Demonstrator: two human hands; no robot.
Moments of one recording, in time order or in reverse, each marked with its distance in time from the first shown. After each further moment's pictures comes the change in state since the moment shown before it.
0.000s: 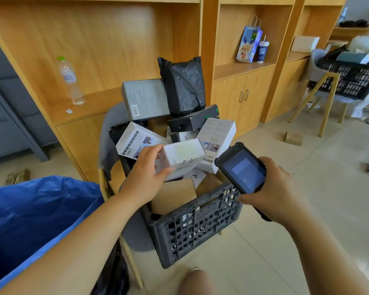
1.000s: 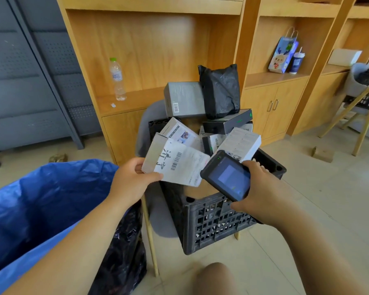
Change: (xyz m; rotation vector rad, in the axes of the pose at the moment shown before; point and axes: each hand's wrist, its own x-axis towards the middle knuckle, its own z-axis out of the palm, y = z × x) left_hand -0.086 -0.028 -0.088 -0.263 0.195 -0.543; right_hand -0.038 -0.080 0.016 -0.102 -0.223 -0.267
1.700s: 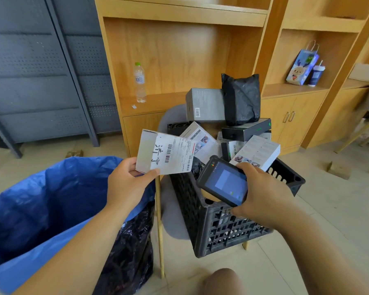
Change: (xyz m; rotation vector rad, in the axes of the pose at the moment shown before) left_hand -0.024 -0.019 -0.041 0.008 0.310 0.169; right_hand 0.003 -0.047 0.003 -0.168 -0.028 -0.149
